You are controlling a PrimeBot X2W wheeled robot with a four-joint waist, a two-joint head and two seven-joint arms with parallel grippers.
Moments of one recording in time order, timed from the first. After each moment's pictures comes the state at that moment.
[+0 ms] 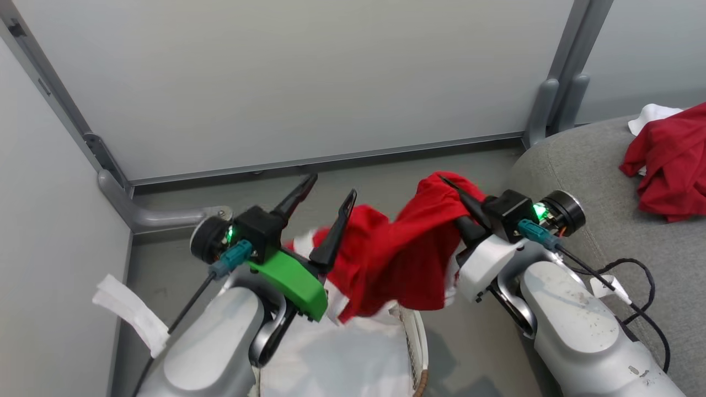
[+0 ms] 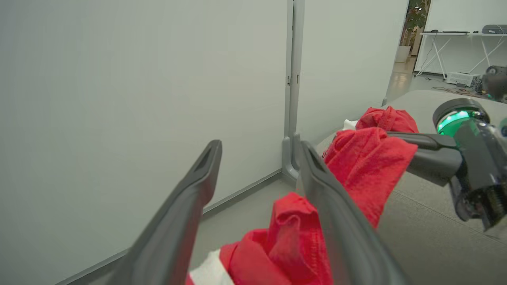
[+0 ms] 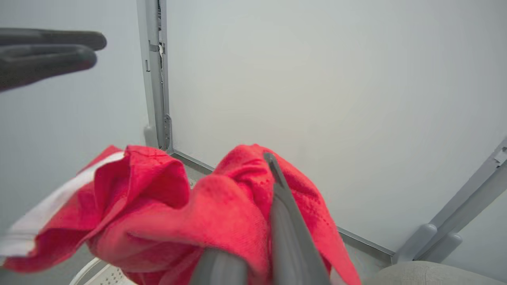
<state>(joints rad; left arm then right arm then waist) -0.54 0.19 -0.73 0.43 -0.53 -0.12 -0.26 -0.55 -0.13 0.47 0.54 0.17 0.13 -0.26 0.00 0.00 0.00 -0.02</state>
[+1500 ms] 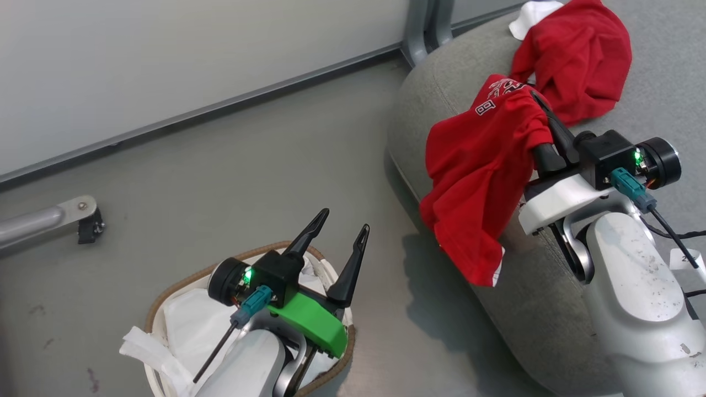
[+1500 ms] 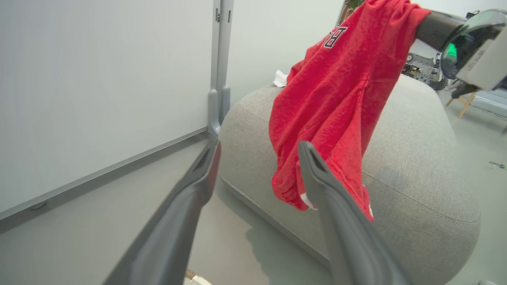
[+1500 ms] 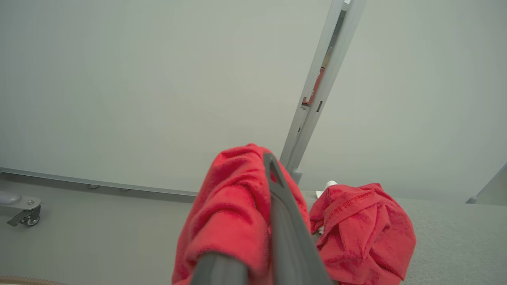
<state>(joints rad) -0.34 0.07 -0.58 0.37 -0.35 -0.13 -0.26 -0.56 -0.14 0.13 0.38 0.02 0.13 -0.26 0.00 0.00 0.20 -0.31</state>
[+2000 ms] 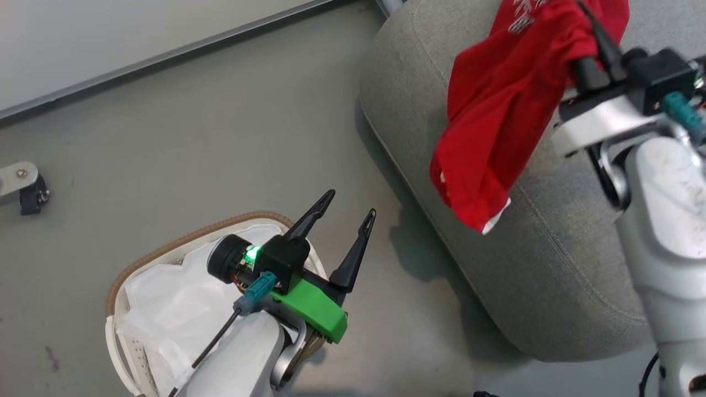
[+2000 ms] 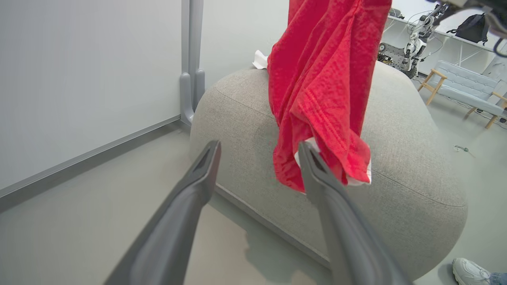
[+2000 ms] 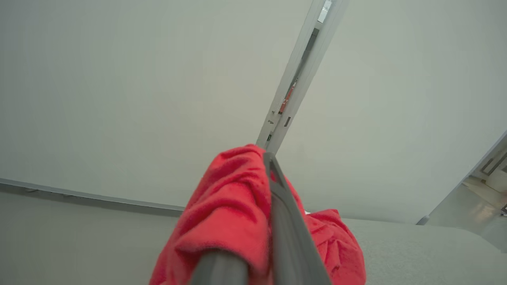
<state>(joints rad) -0.41 0.10 -0.63 0.35 -0.34 -0.13 -0.26 -0.74 -0.18 0.09 0.36 0.00 0.13 -0.26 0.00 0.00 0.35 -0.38</state>
